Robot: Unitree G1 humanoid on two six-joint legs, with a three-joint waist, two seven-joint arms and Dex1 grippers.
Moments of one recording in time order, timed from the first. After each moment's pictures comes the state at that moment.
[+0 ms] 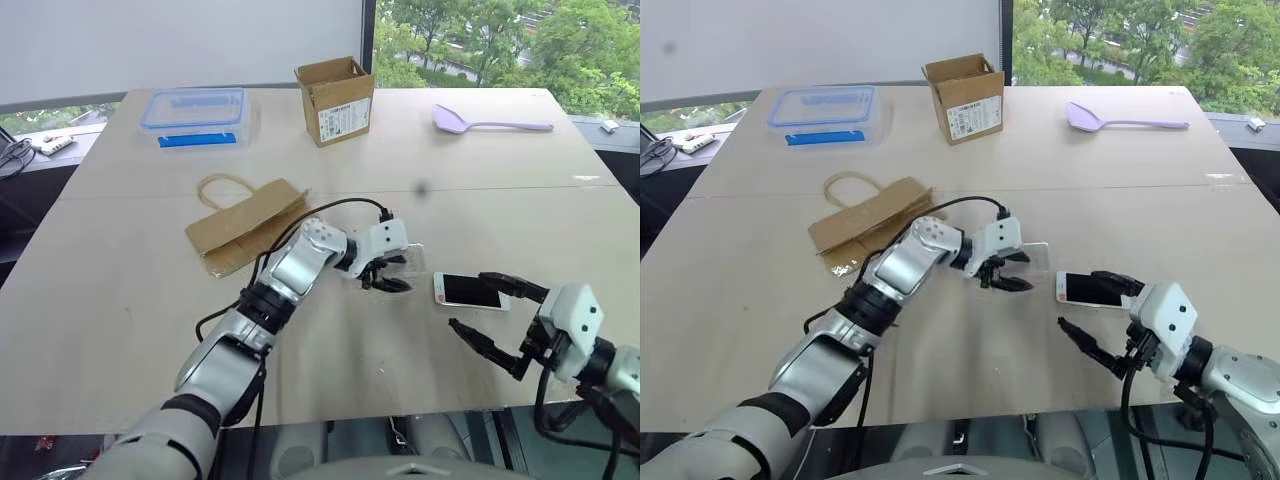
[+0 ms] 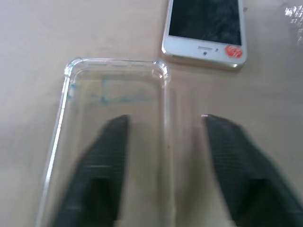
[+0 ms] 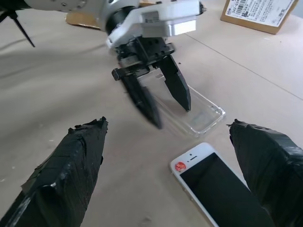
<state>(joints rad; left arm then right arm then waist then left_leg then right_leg) -0.75 0.27 -0.44 0.26 0.01 0.47 -1.12 0.39 -0.70 -0.26 -0.76 0.50 0.32 0.74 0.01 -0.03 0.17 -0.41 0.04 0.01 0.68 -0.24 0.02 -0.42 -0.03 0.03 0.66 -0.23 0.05</state>
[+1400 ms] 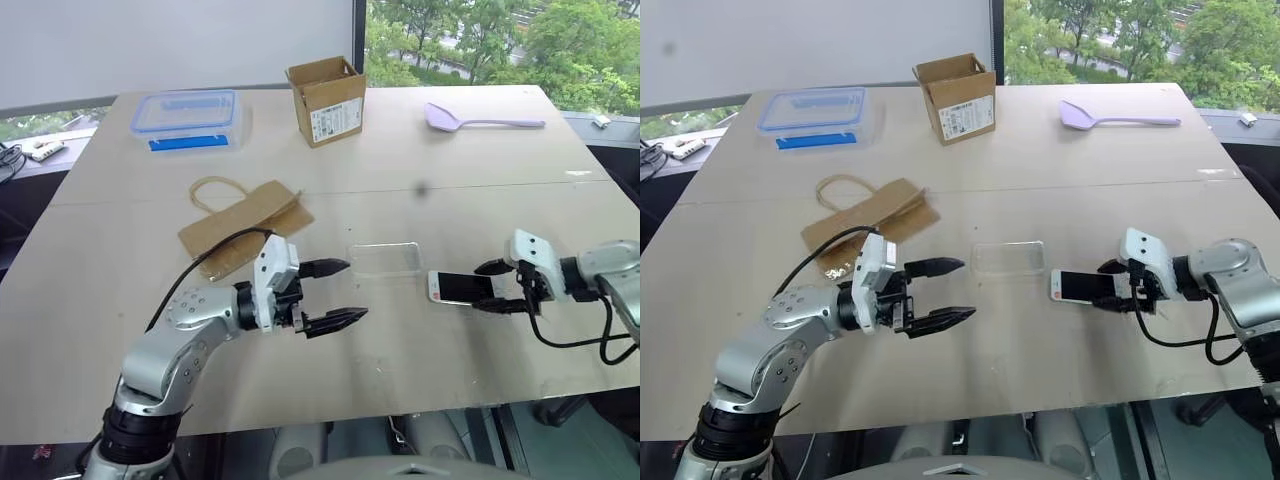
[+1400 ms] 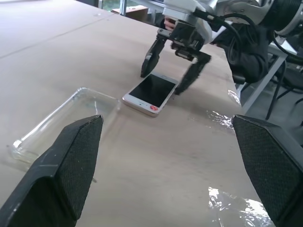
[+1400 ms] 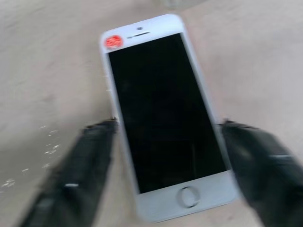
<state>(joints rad) -0.11 0.57 0.00 -0.49 -0.58 0.58 -0.99 -0.40 -0.92 0.17 0.15 0.21 0.32 1.29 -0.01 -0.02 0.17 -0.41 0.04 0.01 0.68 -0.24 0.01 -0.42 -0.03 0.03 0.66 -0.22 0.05</state>
